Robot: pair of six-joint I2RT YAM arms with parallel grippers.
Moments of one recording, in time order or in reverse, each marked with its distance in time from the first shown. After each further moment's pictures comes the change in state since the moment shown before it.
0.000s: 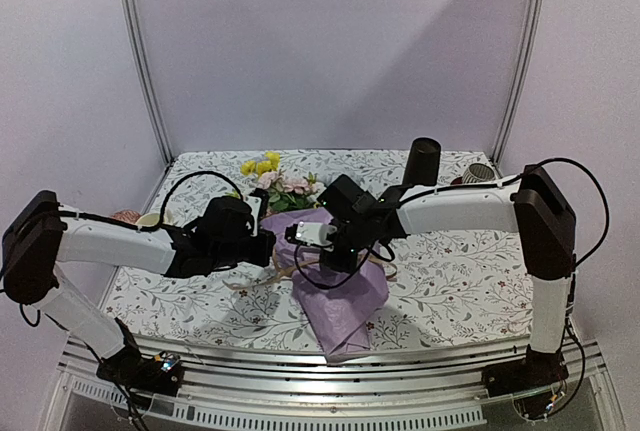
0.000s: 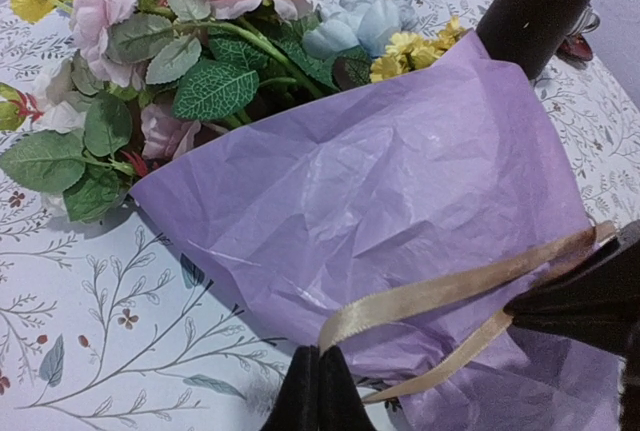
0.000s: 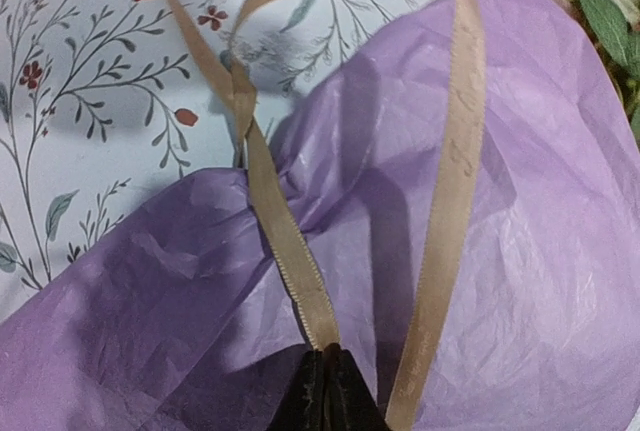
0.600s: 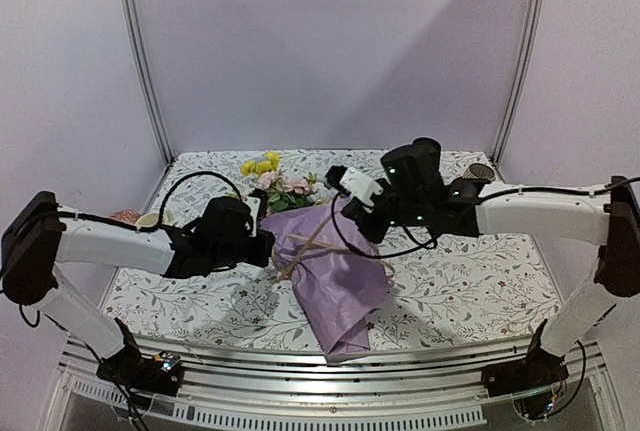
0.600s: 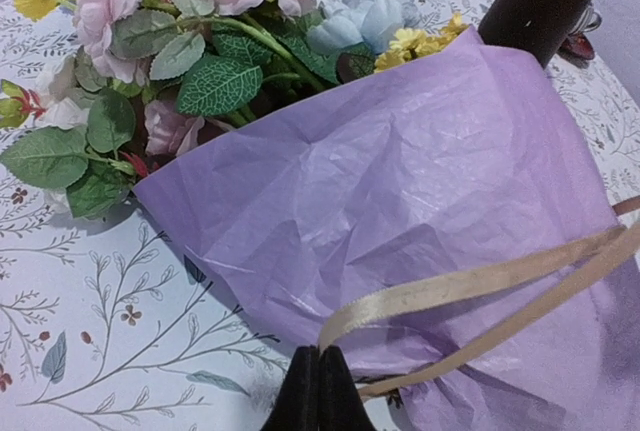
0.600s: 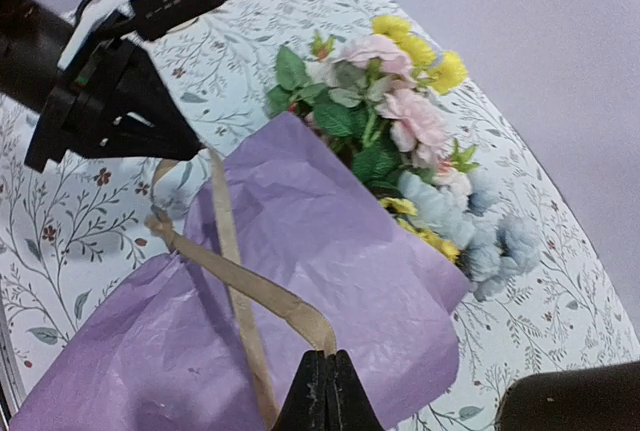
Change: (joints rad) left arm 0.002 -0.006 -0.005 -0.004 -0.001 0.000; right arm -0.061 -0.392 -0.303 0.312 0.063 0.170
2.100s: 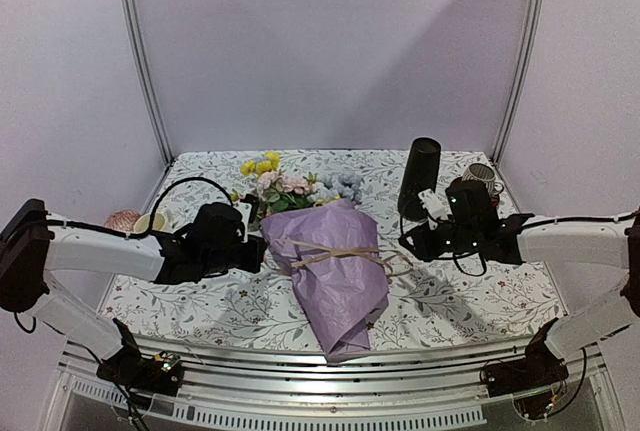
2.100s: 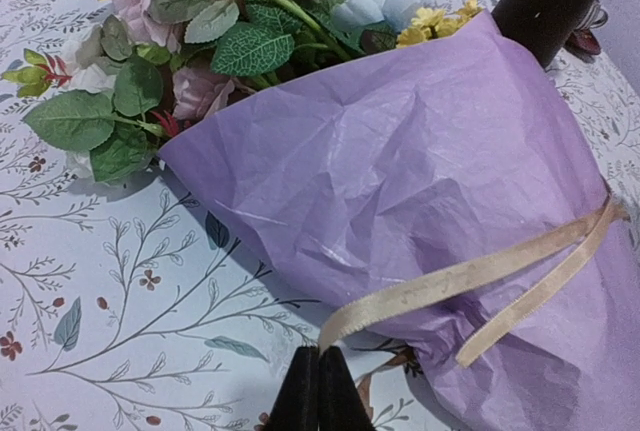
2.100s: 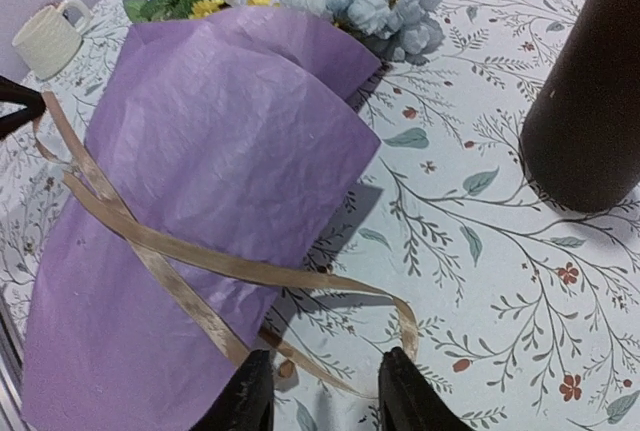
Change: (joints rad) left arm 0.000 -0.073 -0.067 -0.025 -0.009 -0.019; right arm -0.280 -0.269 -0.500 0.156 -0.117 0.456
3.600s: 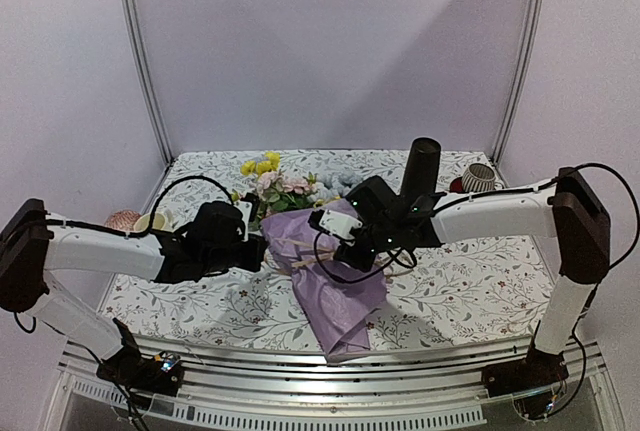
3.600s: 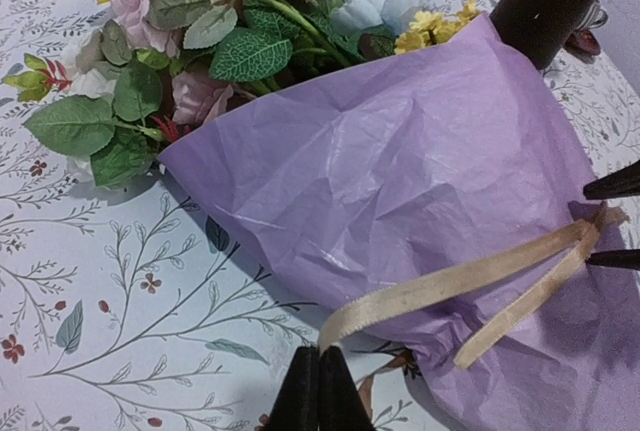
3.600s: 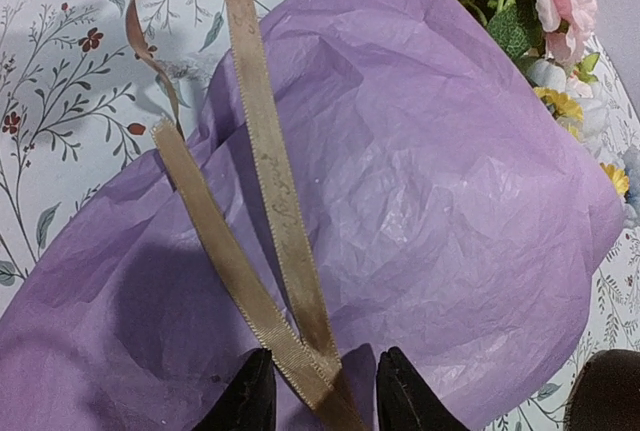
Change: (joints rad) left arm 0.000 0.000 0.010 -0.010 -0.002 0.004; right arm 0.315 0.463 0.542 -0.257 0.141 -0.463
